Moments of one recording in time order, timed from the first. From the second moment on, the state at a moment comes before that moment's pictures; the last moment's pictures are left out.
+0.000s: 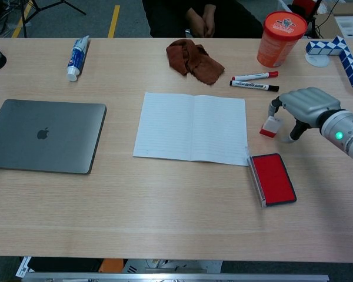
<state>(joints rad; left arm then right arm) 0.05 -1.13 0.02 -1.61 1.59 1.61 0.03 0.61 -1.45 0.05 -1.57 -0.83 0.96 -0.70</state>
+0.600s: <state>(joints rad) 0.06 -1.14 0.02 -1.60 1.58 1.61 0.03 0.63 -1.47 0.04 -1.53 -0.82 0.97 -0.67</state>
